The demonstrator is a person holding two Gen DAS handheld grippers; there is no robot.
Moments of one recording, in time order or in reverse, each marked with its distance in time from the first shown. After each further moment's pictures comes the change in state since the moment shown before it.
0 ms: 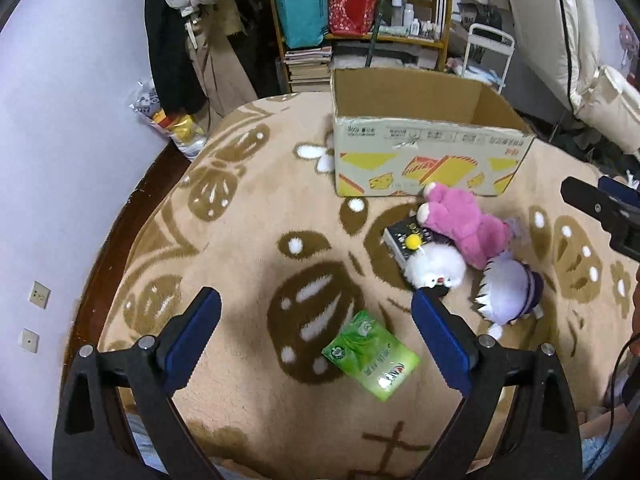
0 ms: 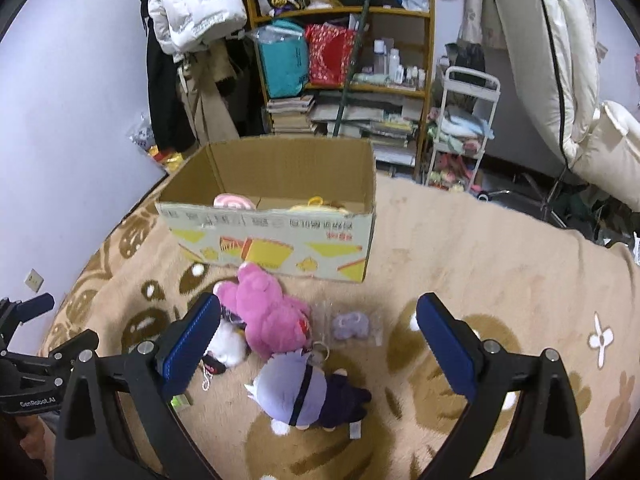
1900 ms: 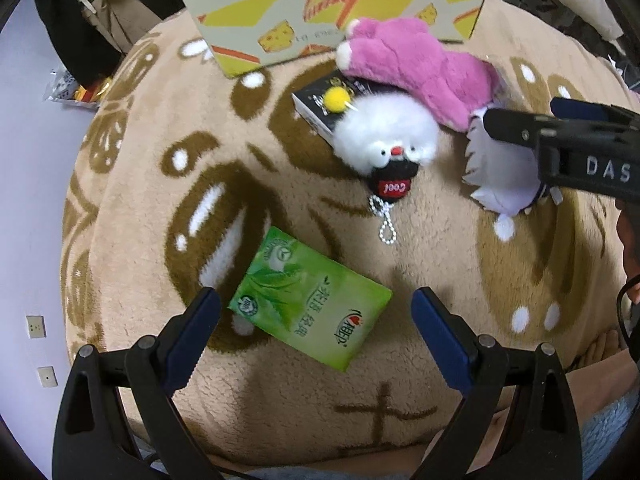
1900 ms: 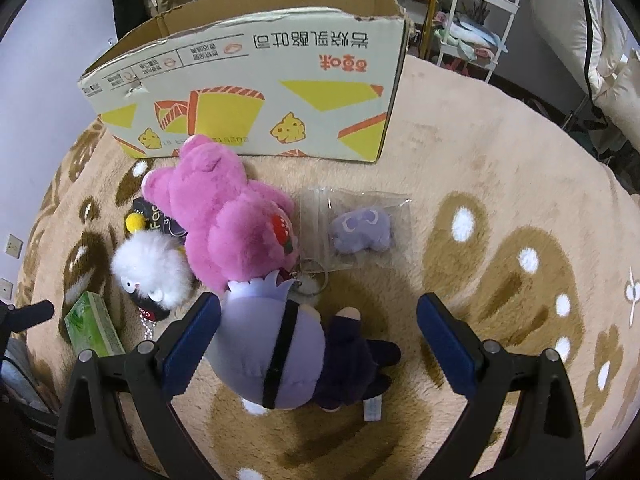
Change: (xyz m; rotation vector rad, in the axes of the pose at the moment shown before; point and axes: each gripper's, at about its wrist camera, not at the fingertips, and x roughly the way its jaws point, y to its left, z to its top) left arm 0.082 -0.065 -0.036 0.257 0.353 -0.090; right arm 0.101 0.000 -0.048 0.035 0.322 -0.025
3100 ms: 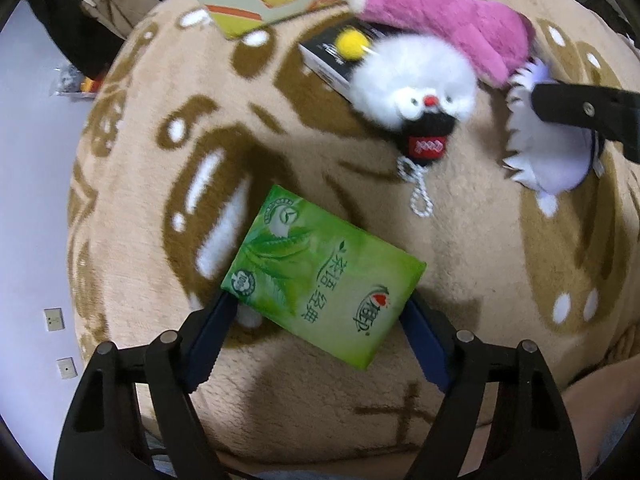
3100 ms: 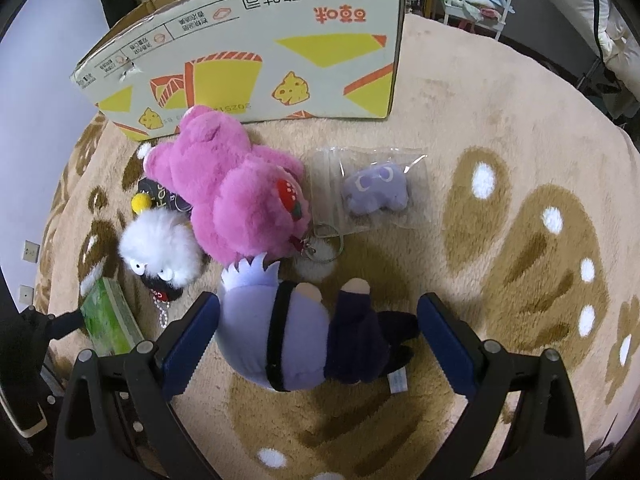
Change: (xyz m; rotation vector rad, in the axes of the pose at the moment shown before) left arm 0.027 0.004 -0.006 0.013 0.071 0.096; right arm 0.006 -0.003 -0.006 0.064 0.114 0.071
